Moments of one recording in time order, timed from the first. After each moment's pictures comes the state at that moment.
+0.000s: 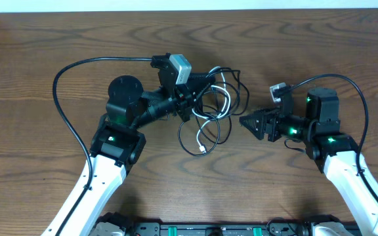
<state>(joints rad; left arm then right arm) -0.37 1.18 0.87 0.23 0.70 -0.22 0.11 1.25 0.67 -0.18 -0.83 0.20</state>
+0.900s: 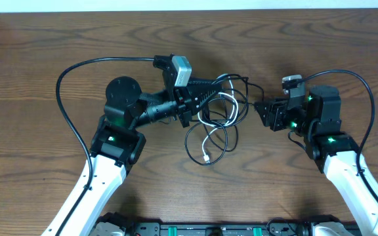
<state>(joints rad) -0.37 1.18 0.87 0.30 0.87 -0.37 0.11 1.25 0.67 -0.11 -0.44 0.21</state>
